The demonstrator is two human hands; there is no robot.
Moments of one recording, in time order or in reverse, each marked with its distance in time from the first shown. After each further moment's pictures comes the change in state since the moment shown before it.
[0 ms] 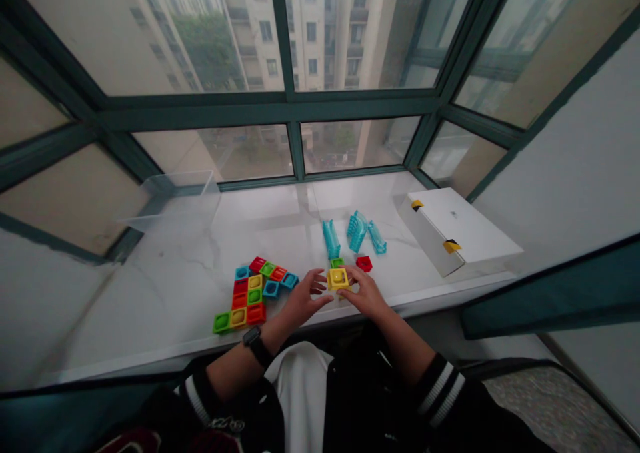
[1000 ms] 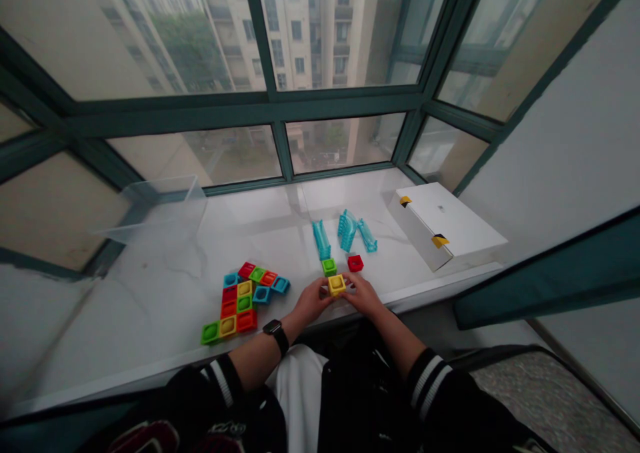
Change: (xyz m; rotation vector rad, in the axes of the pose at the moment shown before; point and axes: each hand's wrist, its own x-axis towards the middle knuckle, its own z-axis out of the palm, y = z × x) left_hand 0.028 -0.052 0.051 0.147 -0.076 -0.110; right_hand -0.011 0.062 0.003 -0.088 -0.026 0.150
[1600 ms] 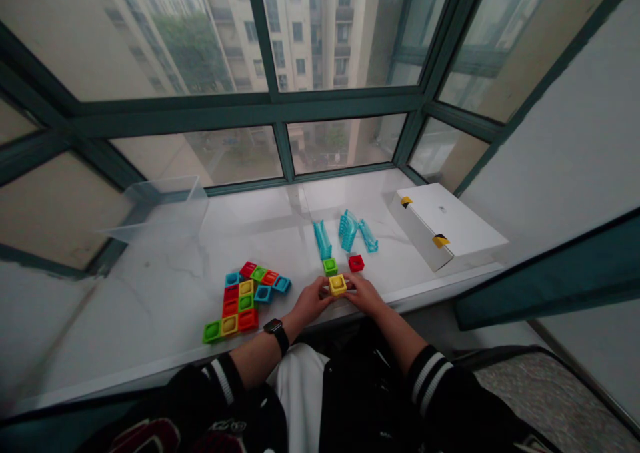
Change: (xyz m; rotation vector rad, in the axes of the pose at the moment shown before) left_hand -0.005 0.003 -0.007 -0.058 -0.036 0.027; right_hand 0.000 0.009 -0.002 0.051 -0.063 -0.045
